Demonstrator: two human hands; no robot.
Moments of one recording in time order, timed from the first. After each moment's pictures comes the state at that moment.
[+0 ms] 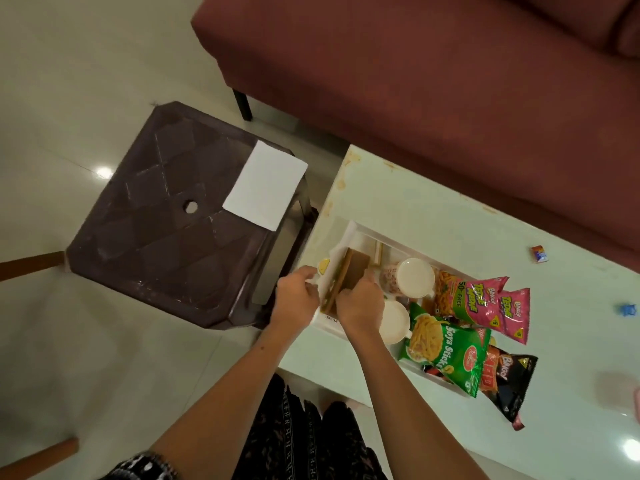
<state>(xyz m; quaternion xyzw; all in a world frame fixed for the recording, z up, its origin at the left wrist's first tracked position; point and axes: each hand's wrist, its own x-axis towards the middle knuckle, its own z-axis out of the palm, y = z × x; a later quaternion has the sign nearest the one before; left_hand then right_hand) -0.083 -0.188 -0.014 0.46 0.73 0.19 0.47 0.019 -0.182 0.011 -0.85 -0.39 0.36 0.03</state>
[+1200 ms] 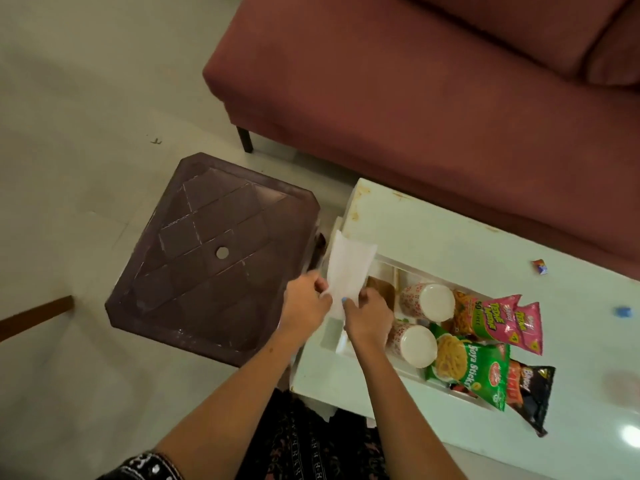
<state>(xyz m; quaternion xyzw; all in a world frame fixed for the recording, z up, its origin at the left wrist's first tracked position) -0.144 -0.132 0.023 0.53 0.69 0.16 0.47 -0.042 -0.157 0.038 -0.87 -0.30 0.37 0.14</state>
